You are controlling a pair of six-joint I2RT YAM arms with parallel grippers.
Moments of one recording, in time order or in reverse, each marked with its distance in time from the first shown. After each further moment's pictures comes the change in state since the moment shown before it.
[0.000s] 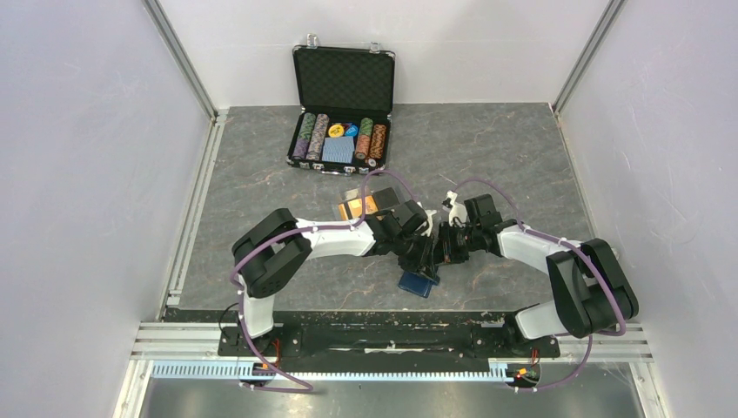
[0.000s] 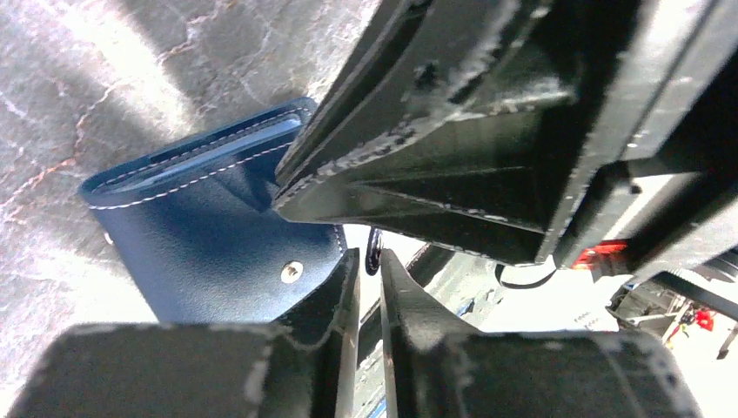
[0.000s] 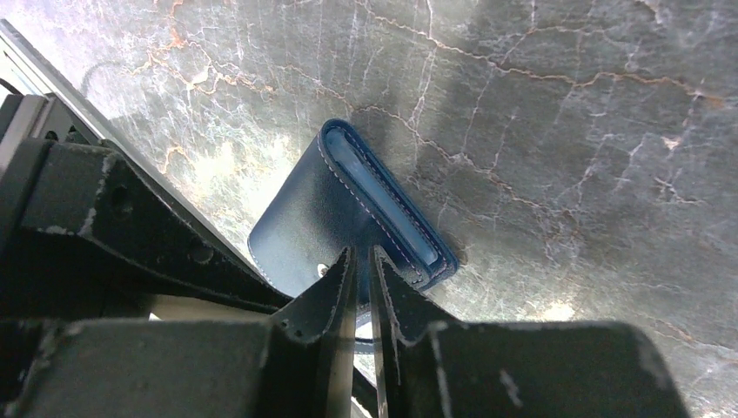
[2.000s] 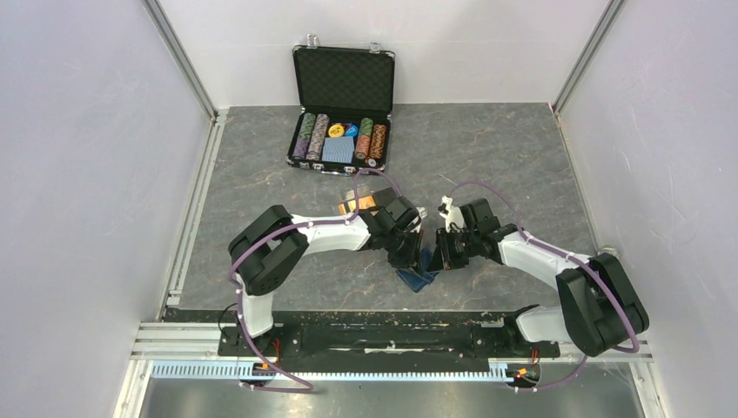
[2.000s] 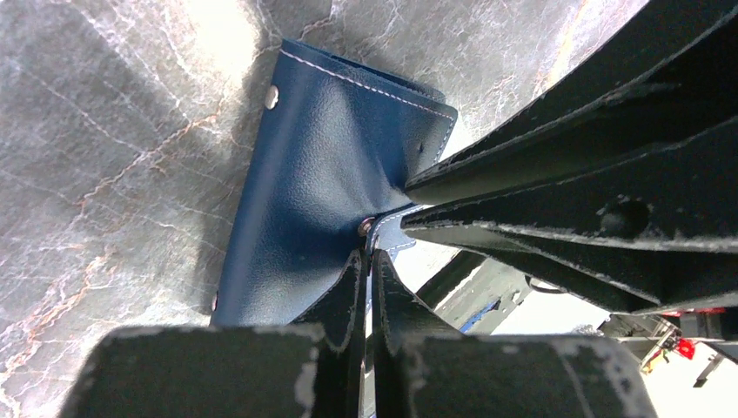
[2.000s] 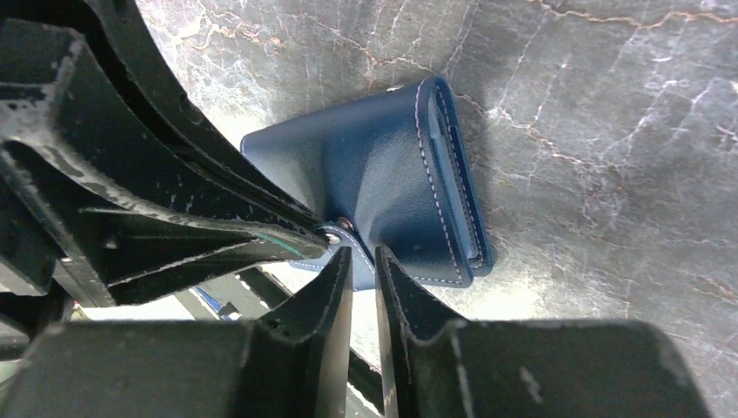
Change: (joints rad) left arm 0.055 -0.010 -0.018 -0.097 -0.039 0.001; right arm 0.068 -0.100 -0.017 -0.071 0.056 -0.031
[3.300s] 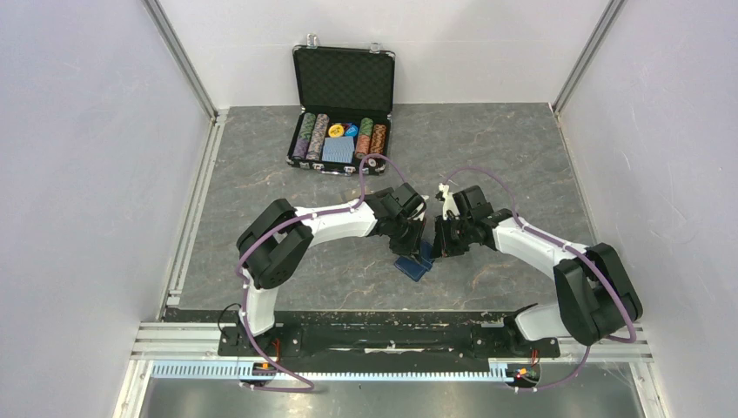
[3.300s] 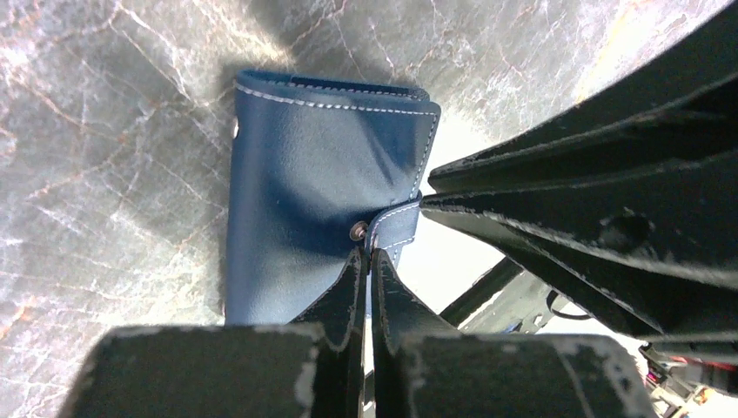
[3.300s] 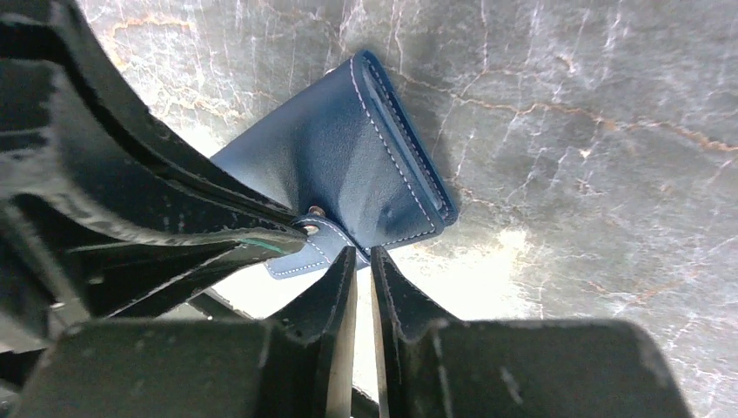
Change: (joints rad) left arm 0.037 0.061 0.166 -0.163 -0.053 0.096; right arm 0.026 0.062 0.140 -0.096 0.175 -0.012
